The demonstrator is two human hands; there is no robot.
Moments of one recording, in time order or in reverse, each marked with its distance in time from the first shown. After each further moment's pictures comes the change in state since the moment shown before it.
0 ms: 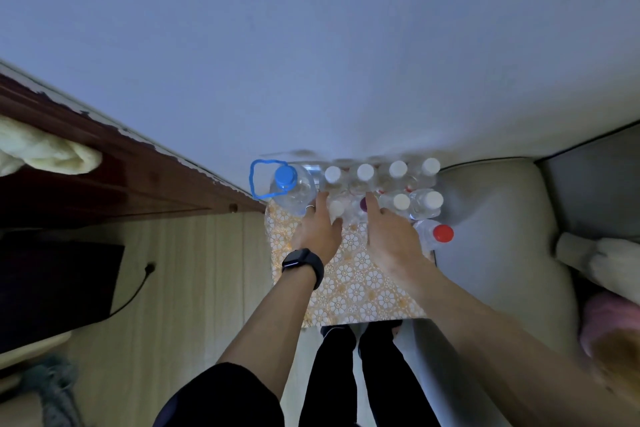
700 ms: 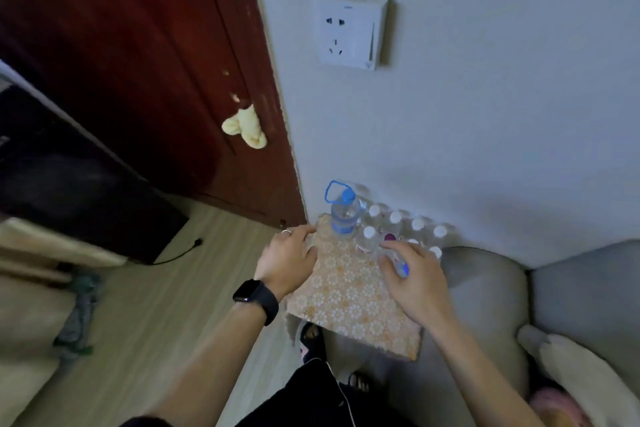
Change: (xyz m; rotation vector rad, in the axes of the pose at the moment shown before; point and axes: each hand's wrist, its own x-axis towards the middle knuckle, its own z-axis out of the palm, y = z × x) left_hand -0.254 -0.003 -0.133 -0.068 0.333 -0.119; right_hand -0.200 -0.011 -0.137 0.425 0.231 -0.448
